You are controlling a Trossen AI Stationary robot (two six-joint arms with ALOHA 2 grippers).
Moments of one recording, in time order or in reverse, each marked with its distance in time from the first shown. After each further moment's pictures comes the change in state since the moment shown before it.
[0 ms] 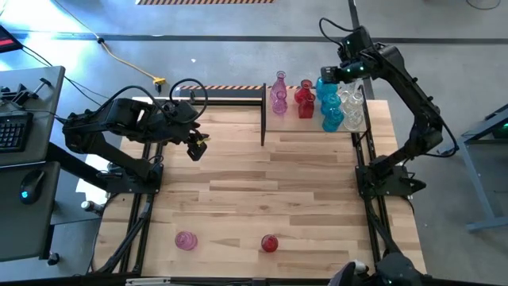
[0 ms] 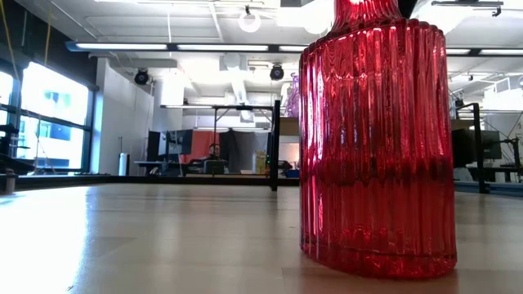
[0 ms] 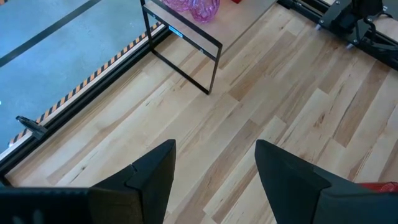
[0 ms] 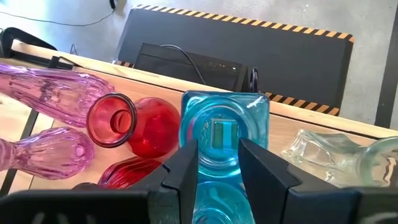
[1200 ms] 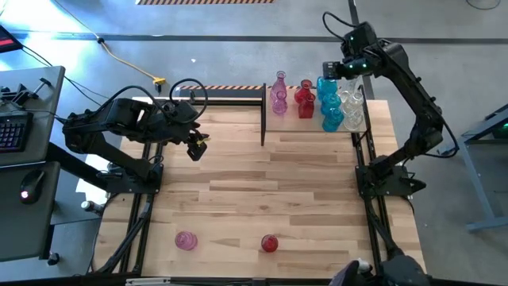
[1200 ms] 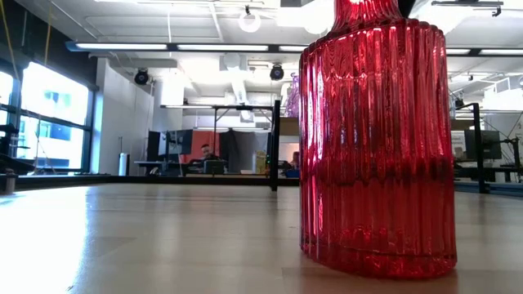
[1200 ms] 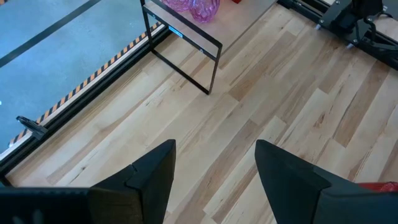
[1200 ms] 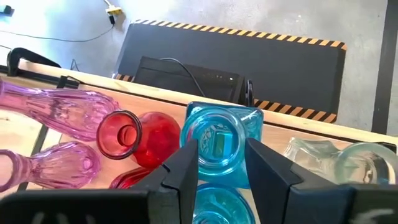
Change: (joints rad) left arm 0.000 0.000 0.000 0.000 0.000 0.001; right arm -0.002 0.002 0.063 -0.012 0.025 0.024
